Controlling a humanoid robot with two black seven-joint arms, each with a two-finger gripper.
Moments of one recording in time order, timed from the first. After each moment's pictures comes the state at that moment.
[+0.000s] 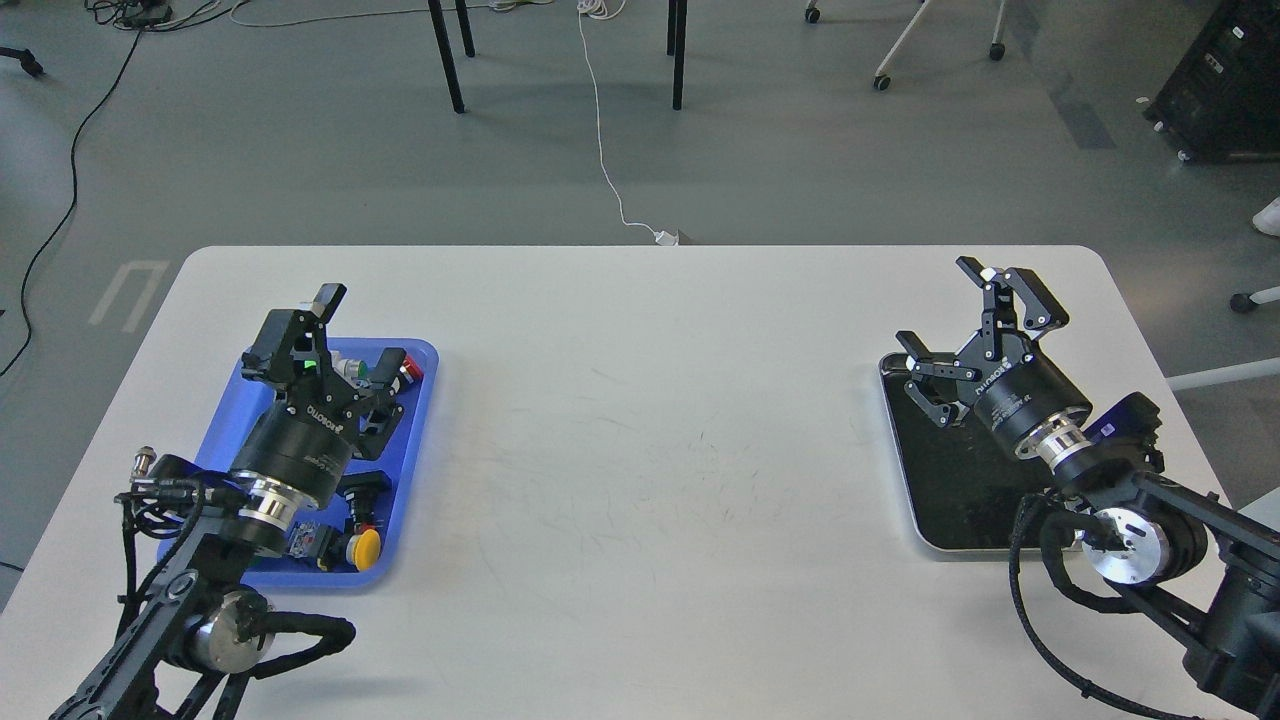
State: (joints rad) left arm 0.04 0.12 -1.41 -1.37 0.89 -0.26 -0.29; right arm 0.45 -0.55 0.57 1.11 -0.11 0.23 0.49
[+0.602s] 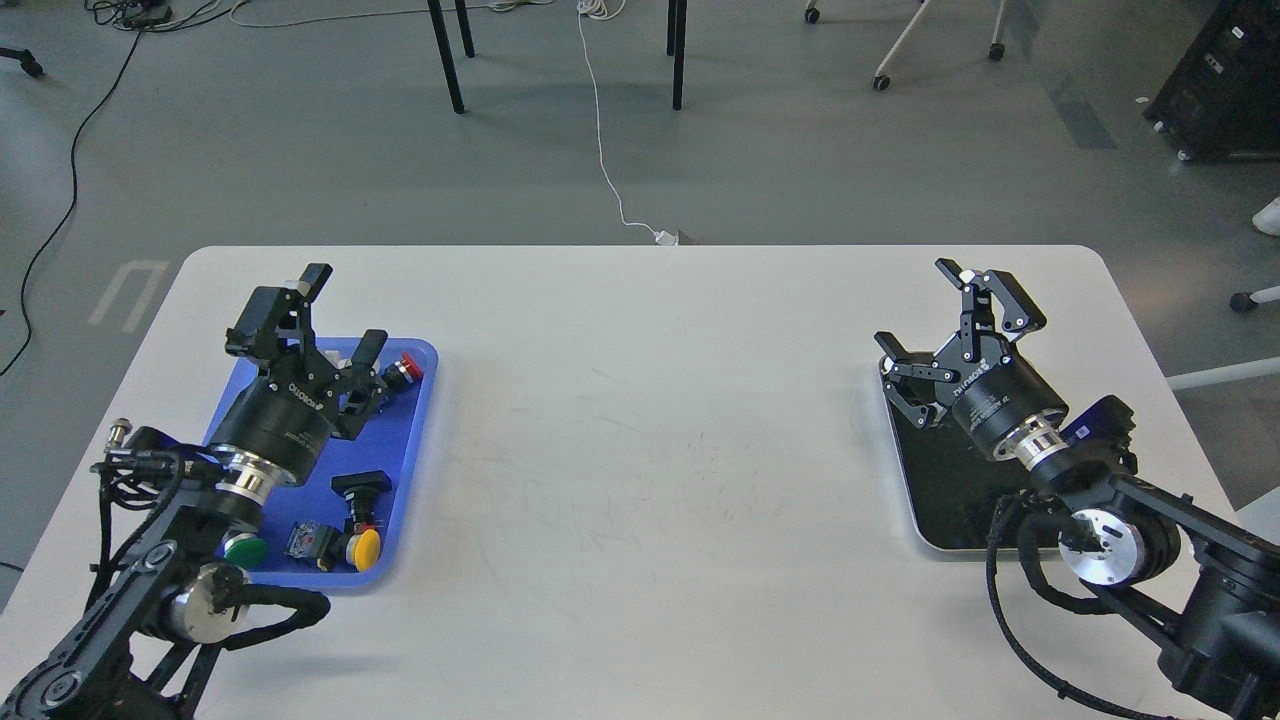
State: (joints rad) left arm -0.05 0.23 -1.39 -1.30 0.87 -0.26 -0.28; right arm 0.44 -0.52 0.58 1.11 -0.11 0.23 0.49
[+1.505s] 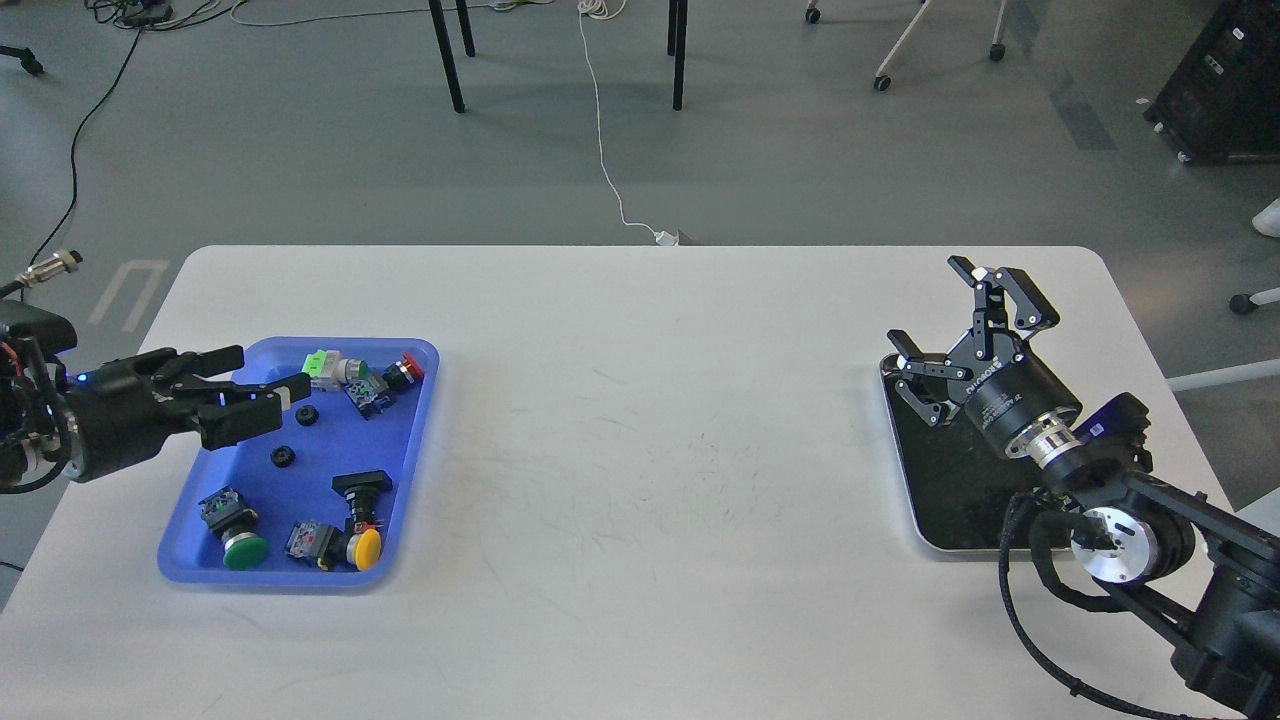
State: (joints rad) left arm -0.29 0.91 -0.96 -1.25 2.06 -0.22 -0.49; right arm 0.45 -0.53 0.58 1.11 -0.11 0.22 0.49
